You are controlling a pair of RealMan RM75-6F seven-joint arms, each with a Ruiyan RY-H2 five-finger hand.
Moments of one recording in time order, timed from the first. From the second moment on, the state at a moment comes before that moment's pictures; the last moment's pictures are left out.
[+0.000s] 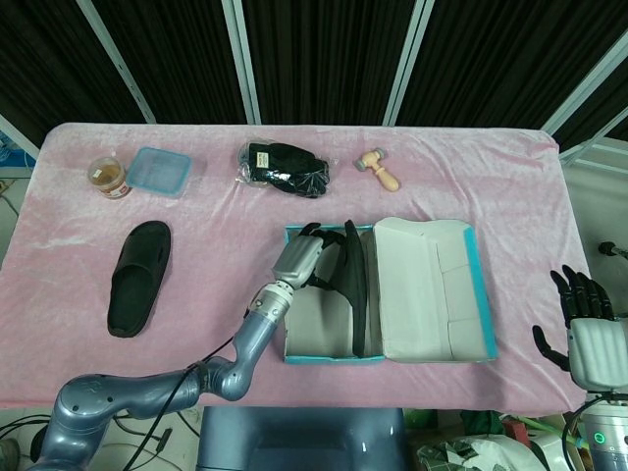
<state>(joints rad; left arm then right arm) -1.05 -2.03 -0.41 -1.08 1.01 0.90 0.12 0.08 -1.16 0.10 -1.59 -1.47 1.51 -0.02</state>
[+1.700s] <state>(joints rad) -1.04 -2.14 -0.29 -0.89 1.28 1.12 0.29 0.09 -1.15 0.09 -1.60 -1.45 1.45 -0.03</state>
